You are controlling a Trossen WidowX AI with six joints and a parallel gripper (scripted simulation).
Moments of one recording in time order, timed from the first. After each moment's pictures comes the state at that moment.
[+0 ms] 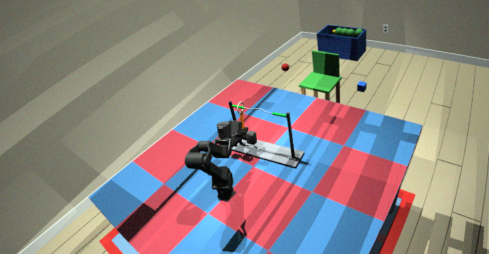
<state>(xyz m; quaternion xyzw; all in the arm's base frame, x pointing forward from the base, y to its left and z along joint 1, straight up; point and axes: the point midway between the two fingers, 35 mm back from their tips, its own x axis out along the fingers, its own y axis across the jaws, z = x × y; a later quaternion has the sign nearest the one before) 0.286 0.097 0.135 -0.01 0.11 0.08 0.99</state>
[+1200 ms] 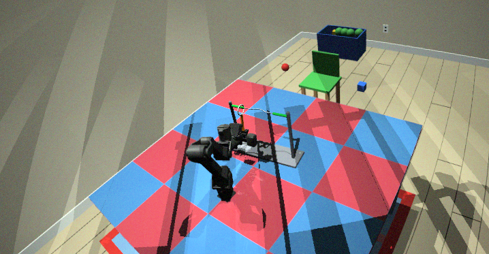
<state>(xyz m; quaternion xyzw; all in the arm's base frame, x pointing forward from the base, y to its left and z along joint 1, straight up) 0.286 0.099 0.119 -0.01 0.11 0.08 0.99</state>
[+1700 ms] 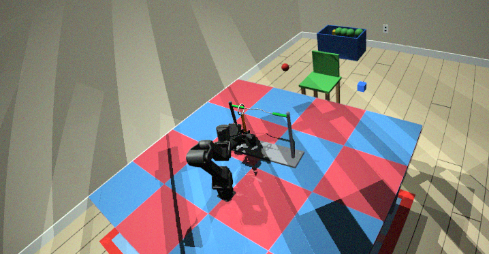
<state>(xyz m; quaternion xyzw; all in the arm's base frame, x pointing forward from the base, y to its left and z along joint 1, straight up) 0.279 0.099 0.122 -0.01 0.11 0.08 0.99</state>
